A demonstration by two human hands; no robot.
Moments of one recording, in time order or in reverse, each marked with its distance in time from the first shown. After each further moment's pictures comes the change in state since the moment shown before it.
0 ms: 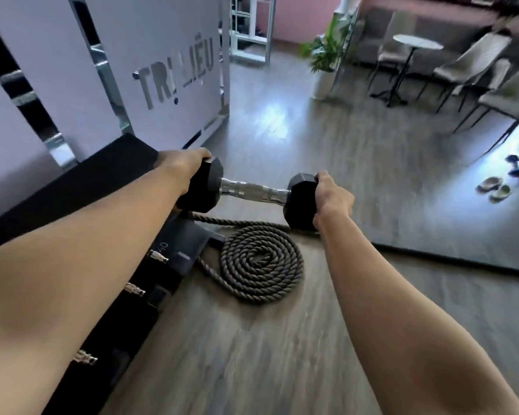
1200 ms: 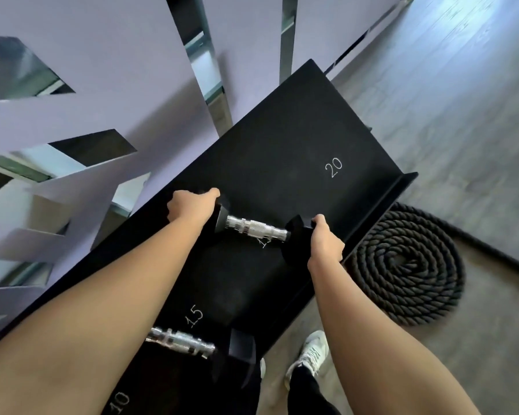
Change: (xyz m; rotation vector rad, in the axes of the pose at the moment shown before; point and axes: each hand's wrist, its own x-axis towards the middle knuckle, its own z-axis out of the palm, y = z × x) left_hand 0.457 -0.174 -0.264 0.346 0.402 -0.524; right_hand -0.017 0.303 0.542 -0.518 -0.112 0.471
